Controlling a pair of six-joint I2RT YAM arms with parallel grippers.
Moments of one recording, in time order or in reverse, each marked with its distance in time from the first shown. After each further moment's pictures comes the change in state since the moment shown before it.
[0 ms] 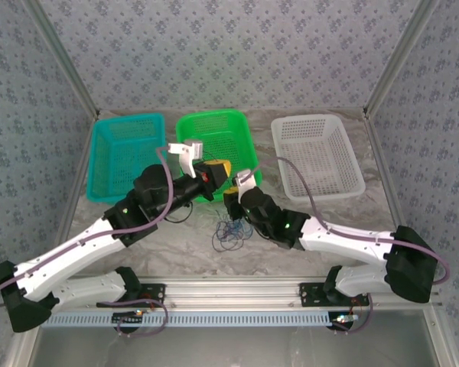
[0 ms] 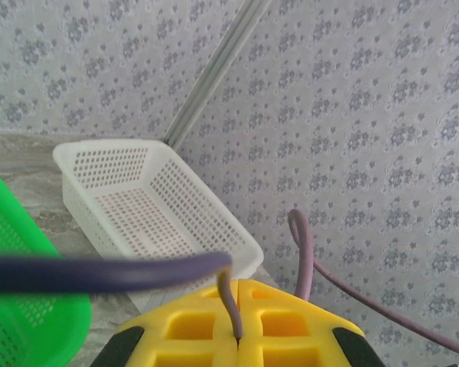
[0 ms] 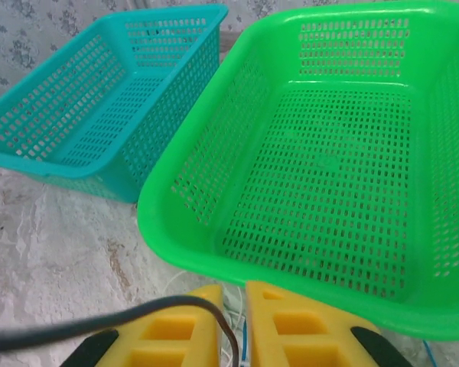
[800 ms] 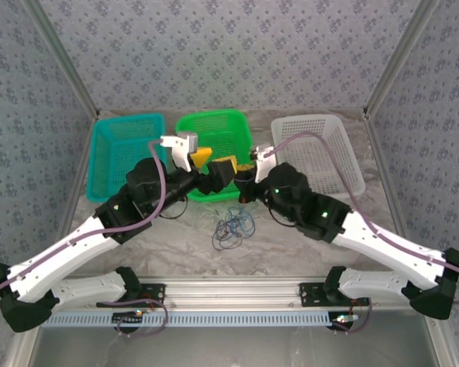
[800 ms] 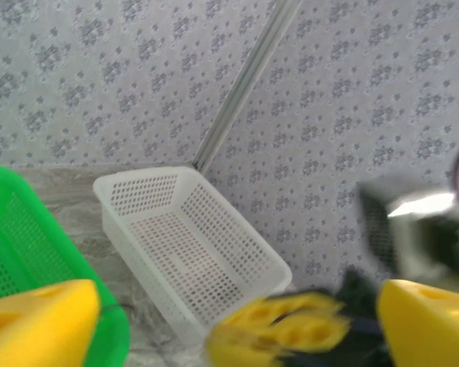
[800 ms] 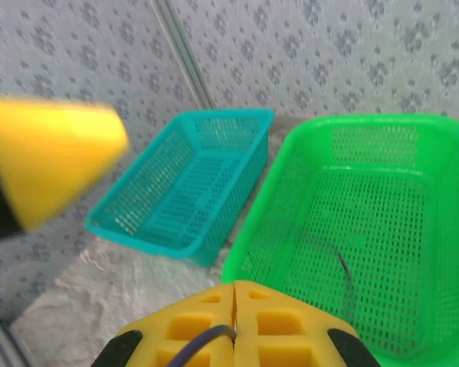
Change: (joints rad) left arm 0.000 0.000 0.097 -0.122 -0.084 0.083; right arm -0.038 -0.199 0.345 -0.378 -0.107 0.010
